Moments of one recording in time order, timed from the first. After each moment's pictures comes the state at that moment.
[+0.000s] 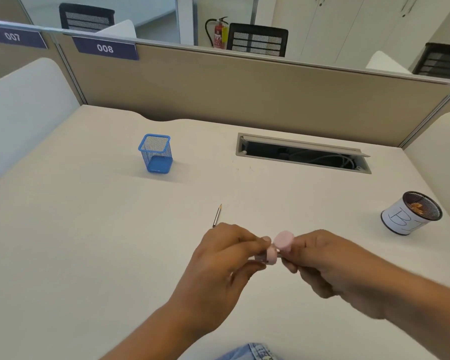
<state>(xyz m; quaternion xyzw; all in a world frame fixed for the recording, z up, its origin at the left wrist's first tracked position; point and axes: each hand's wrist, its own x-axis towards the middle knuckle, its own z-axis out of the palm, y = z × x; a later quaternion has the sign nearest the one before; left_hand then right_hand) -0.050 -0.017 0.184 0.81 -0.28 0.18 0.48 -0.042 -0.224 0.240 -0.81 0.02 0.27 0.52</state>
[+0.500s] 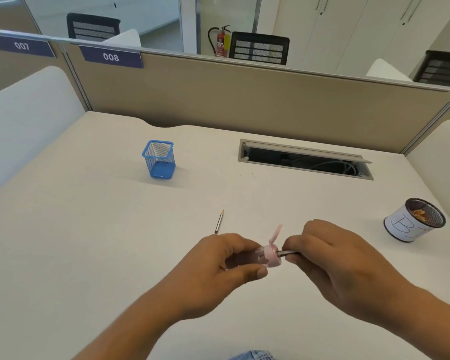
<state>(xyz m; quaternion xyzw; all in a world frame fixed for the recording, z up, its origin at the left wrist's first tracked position) -0.036 0.000 0.212 0.81 -0.17 -0.17 0.54 -0.045 -0.231 0.246 -0.93 -0.35 -0.11 0.11</state>
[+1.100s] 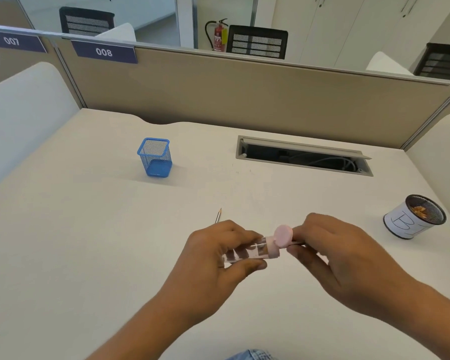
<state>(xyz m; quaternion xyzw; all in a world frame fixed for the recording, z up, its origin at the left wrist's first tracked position) -0.034 -0.007 0.211 0.83 -0.22 0.03 0.51 -0.037 -0.237 0.247 -0.94 -0.29 -0.08 0.17</state>
